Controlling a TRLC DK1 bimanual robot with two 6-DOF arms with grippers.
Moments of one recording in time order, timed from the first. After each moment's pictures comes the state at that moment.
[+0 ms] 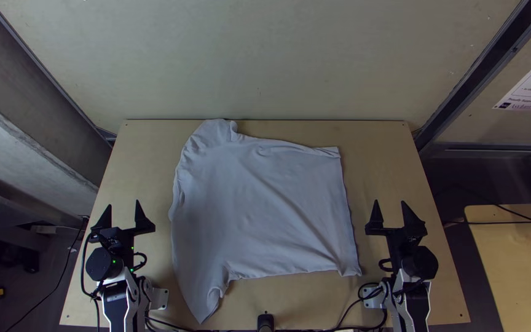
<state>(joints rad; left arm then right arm) 0.29 0.01 0.04 0.02 0.01 0.07 0.01 0.00 0.02 0.01 0.01 0.04</state>
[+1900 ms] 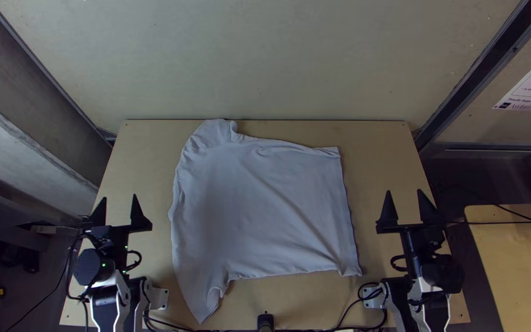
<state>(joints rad) 0.21 0.08 0.24 -0.03 0.02 0.08 0.10 0.09 0.30 0.01 0.01 0.01</state>
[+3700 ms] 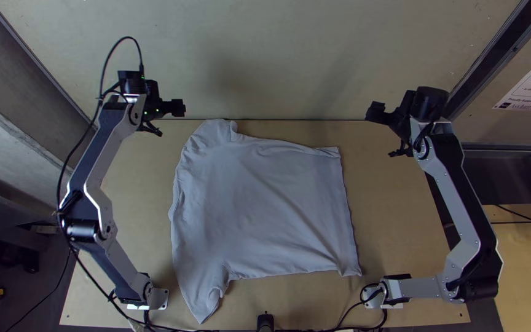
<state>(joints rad) -0.04 1.85 1.91 -0.63 0.02 -0.05 0.10 1.49 1.51 -0.45 0.09 0.23</state>
